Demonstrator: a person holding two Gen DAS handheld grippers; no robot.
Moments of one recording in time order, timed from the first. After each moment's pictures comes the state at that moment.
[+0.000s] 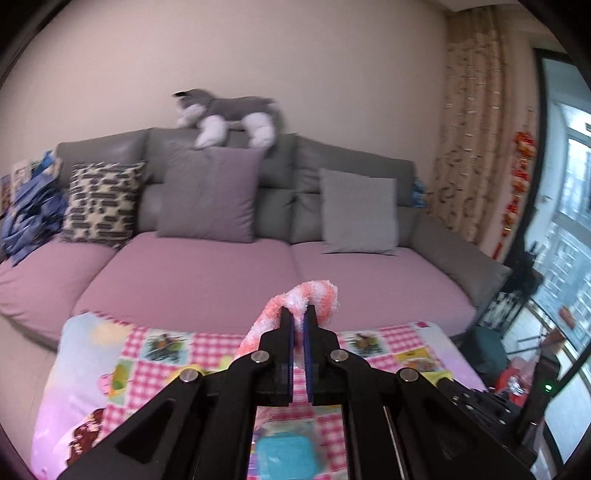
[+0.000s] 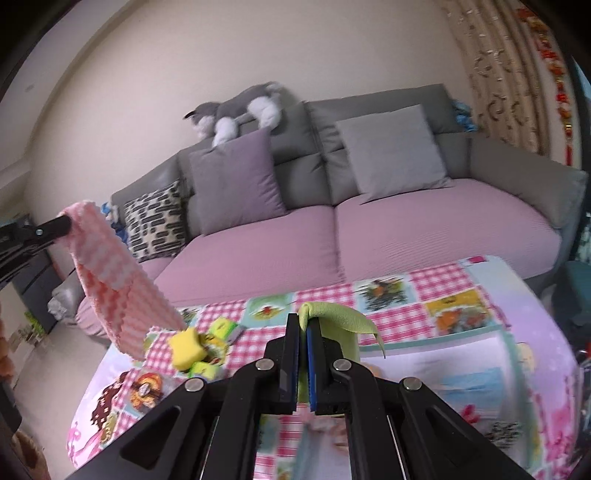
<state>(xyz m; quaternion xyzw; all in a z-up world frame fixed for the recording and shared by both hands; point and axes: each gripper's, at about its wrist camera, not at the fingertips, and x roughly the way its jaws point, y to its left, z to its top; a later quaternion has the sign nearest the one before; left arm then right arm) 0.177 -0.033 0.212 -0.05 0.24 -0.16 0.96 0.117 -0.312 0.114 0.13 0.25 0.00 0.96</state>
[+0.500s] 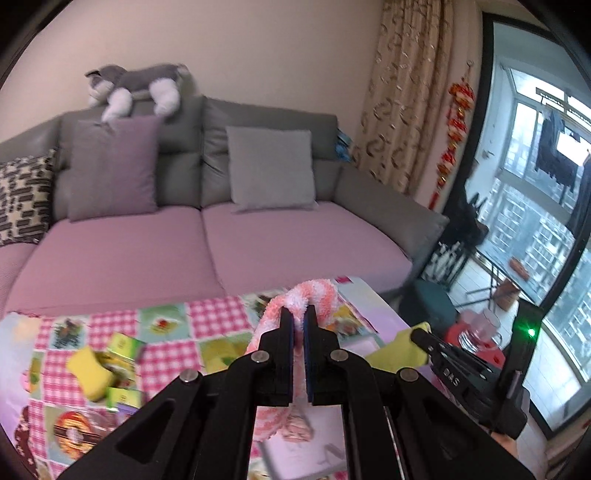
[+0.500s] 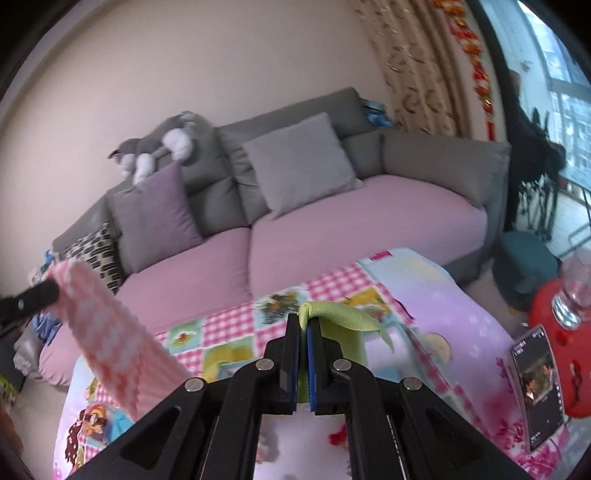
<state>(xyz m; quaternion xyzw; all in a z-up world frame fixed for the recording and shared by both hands) 0.157 -0.174 0.184 -0.01 0.28 -0.30 0.91 0.088 -0.423 0.101 0.18 0.24 -0.13 0.94</state>
